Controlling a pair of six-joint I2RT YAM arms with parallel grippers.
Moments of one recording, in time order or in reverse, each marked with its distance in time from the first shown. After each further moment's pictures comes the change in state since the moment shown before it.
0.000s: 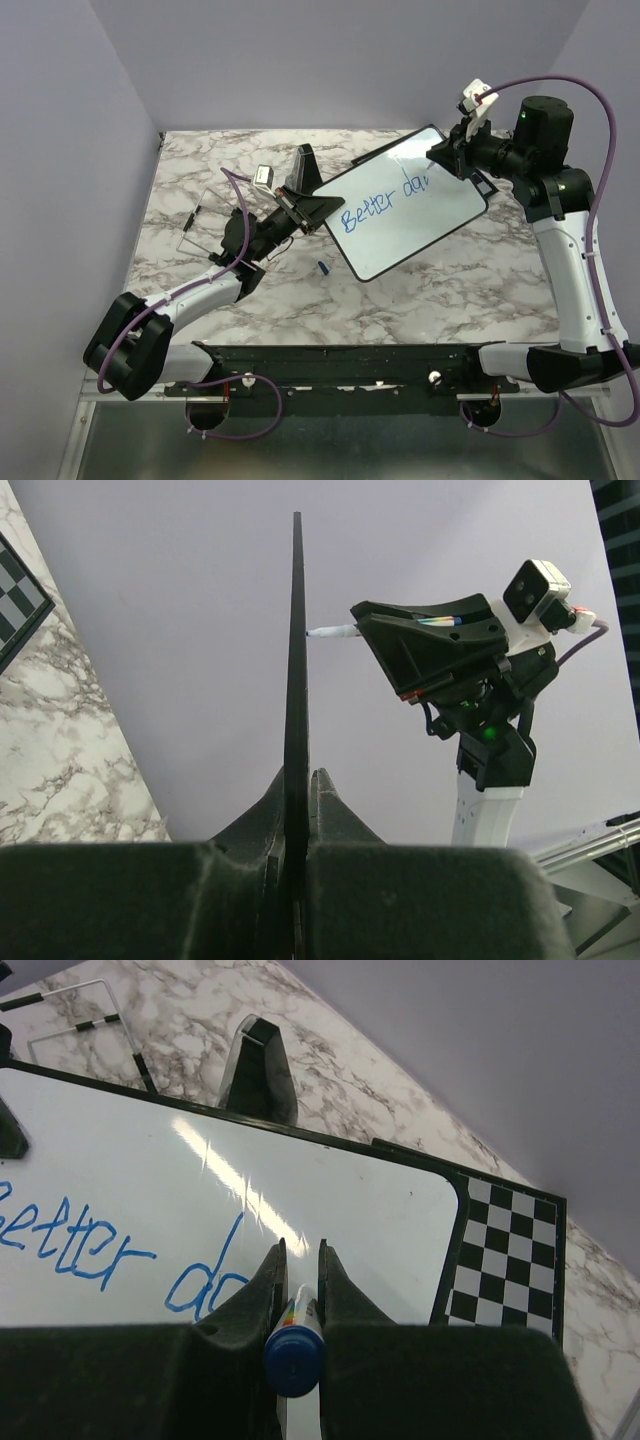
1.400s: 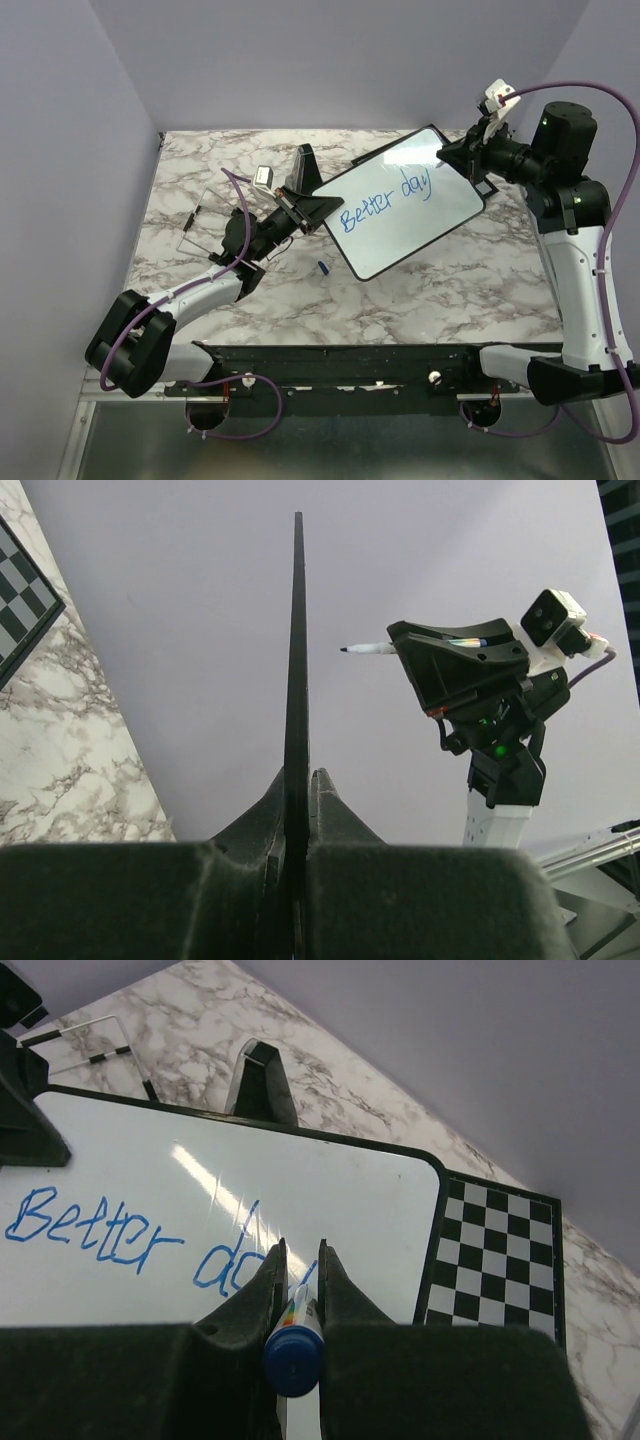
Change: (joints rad) left arm 0.009 0.016 -0.006 0.009 0.001 -0.001; right arm -0.055 -0.075 -0.022 0.010 -0.063 0.061
